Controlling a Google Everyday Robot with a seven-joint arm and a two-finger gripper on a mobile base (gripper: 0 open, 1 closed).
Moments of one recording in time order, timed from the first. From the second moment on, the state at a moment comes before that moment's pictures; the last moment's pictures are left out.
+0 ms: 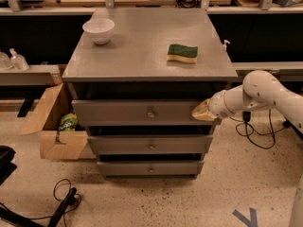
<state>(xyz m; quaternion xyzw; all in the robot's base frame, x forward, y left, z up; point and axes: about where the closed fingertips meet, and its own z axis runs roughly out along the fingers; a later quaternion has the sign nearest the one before) 0.675 -0.200 0.642 -0.59 0.72 0.13 0.34</state>
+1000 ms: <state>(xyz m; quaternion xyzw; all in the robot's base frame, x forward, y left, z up) 0.686 -0.201 0.633 -0.59 0.72 0.13 0.34</state>
